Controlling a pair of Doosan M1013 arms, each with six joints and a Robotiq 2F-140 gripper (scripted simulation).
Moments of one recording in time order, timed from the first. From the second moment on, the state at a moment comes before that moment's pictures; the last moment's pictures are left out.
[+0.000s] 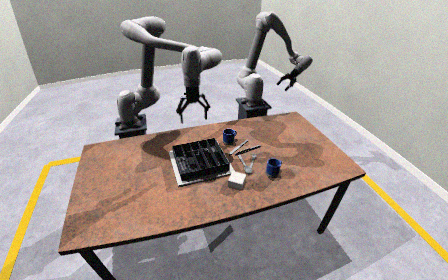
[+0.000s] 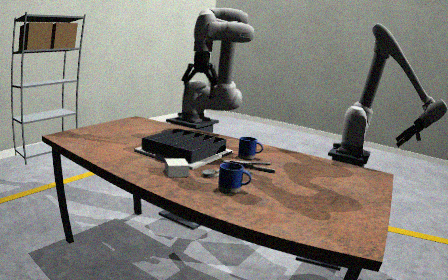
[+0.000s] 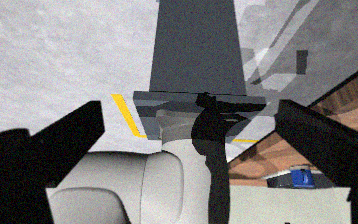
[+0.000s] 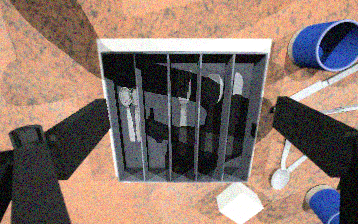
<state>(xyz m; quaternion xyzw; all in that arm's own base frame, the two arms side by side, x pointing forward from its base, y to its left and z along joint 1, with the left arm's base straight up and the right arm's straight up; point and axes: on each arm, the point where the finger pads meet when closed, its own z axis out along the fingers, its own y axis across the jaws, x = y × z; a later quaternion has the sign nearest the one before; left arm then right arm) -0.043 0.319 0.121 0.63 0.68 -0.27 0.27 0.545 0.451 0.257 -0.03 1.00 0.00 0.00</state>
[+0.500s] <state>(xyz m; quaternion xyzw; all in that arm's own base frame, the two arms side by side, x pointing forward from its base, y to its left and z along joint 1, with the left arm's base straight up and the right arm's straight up) -0.043 0.319 0.121 0.63 0.68 -0.27 0.27 0.575 0.671 0.199 -0.03 1.00 0.00 0.00</state>
